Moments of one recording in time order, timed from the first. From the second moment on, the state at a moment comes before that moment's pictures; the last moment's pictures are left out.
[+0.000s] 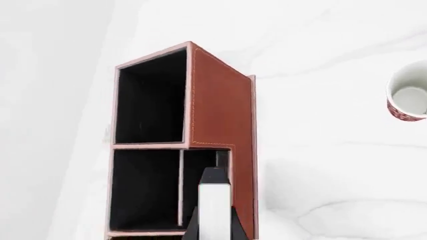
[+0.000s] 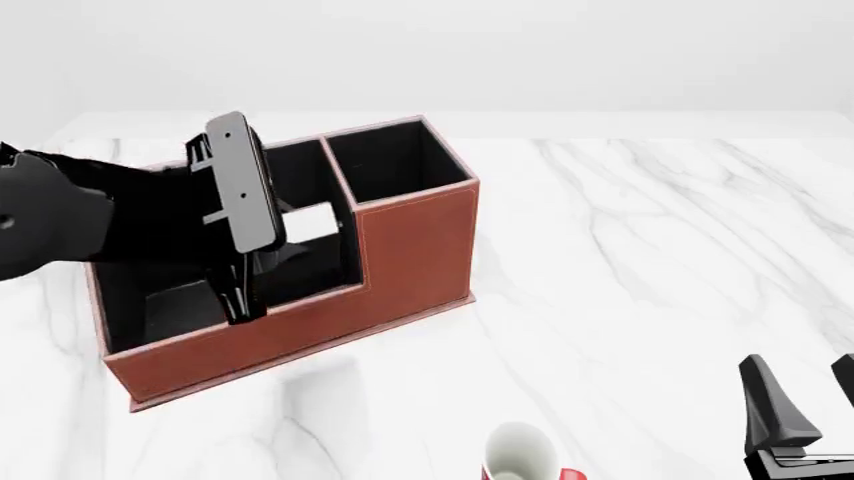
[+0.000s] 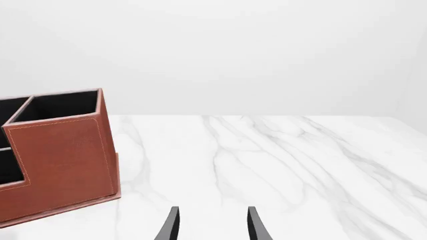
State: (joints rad) left arm -0.55 1.17 -1.10 0.74 0.83; right arm 0.01 0.01 -0.02 0.01 0.00
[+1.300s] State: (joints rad) left arm -0.36 1.41 -1.32 0.65 0.96; right arm 0.01 0.01 -0.02 0.01 0.00
